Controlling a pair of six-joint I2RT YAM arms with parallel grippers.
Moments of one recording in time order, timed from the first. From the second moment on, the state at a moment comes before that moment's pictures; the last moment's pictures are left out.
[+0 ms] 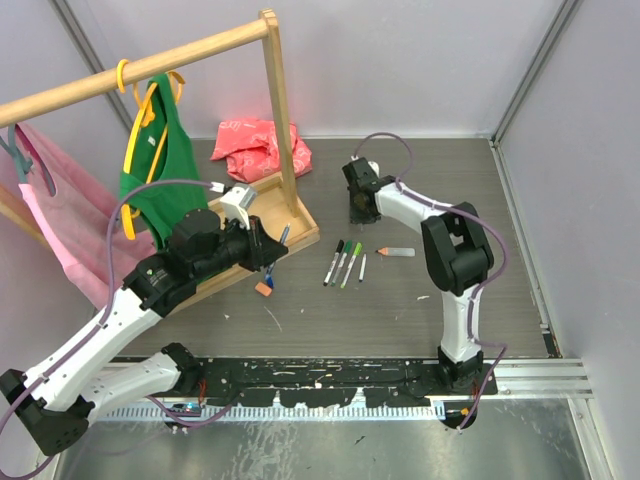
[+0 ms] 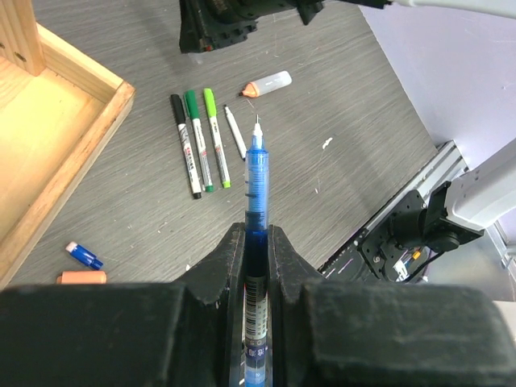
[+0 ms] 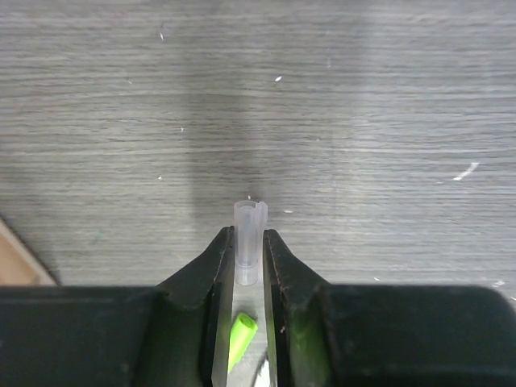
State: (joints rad) left arm -0.71 0.90 0.98 -0.44 0.14 -0.48; right arm 0.47 2.05 1.48 -0.50 0.22 0.41
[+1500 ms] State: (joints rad) left arm -0.71 0.90 0.99 0.00 0.34 -0.48; right arm 0.46 0.91 0.97 0.38 -0.26 0.79
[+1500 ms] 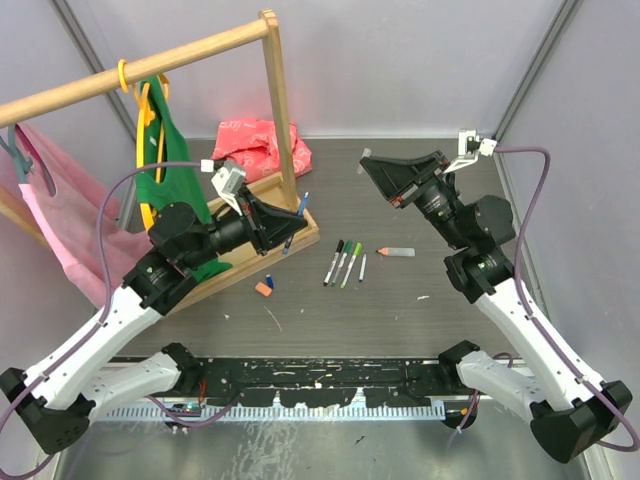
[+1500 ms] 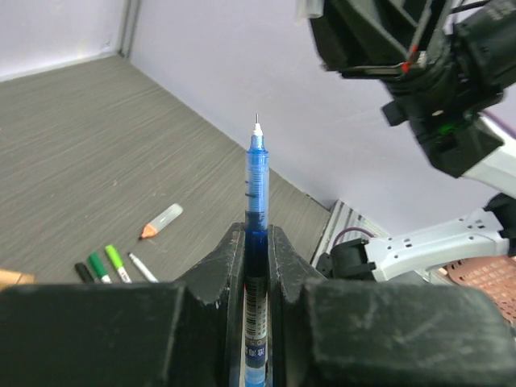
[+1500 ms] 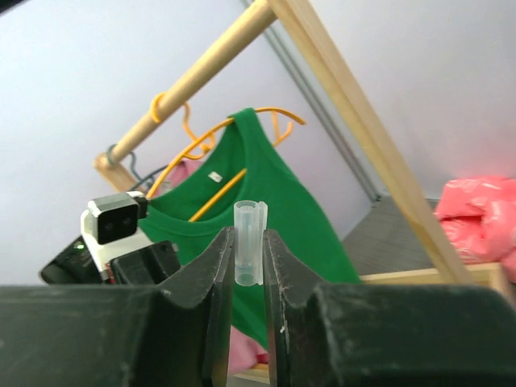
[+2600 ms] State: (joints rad) left arm -0.71 0.98 1.05 0.23 0.57 -0.57; right arm 0.77 0.98 0.88 0.73 -0.16 0.74
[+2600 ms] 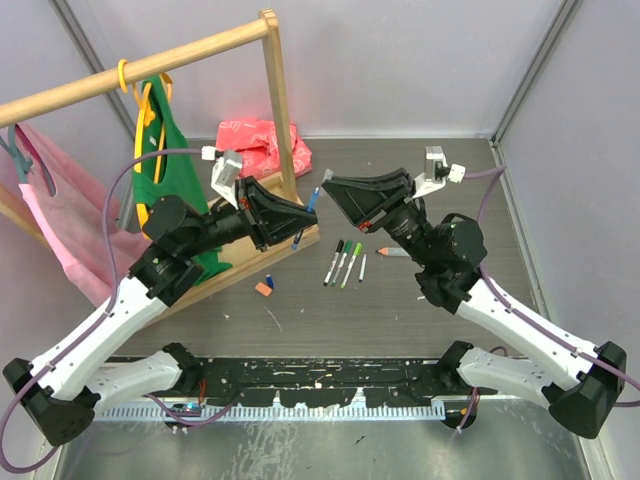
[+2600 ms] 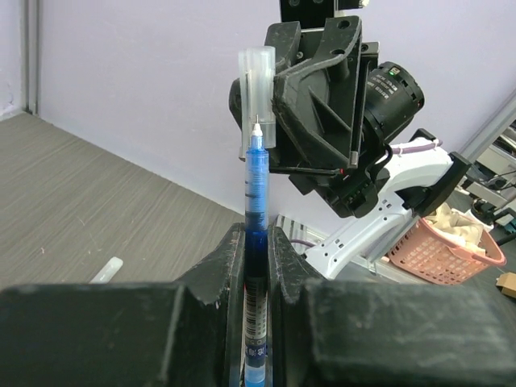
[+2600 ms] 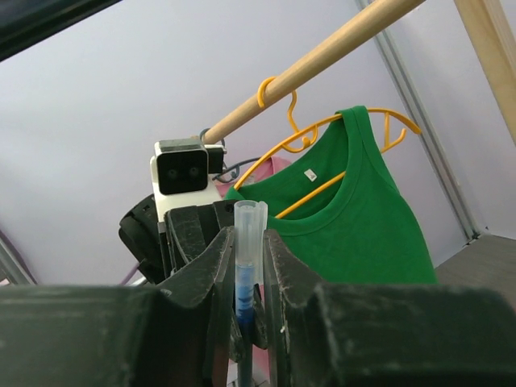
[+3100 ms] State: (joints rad) left arm -0.70 0.92 1.04 0.23 0.56 -0.57; right arm 0.79 0.98 0.93 0.72 -0.07 0.67
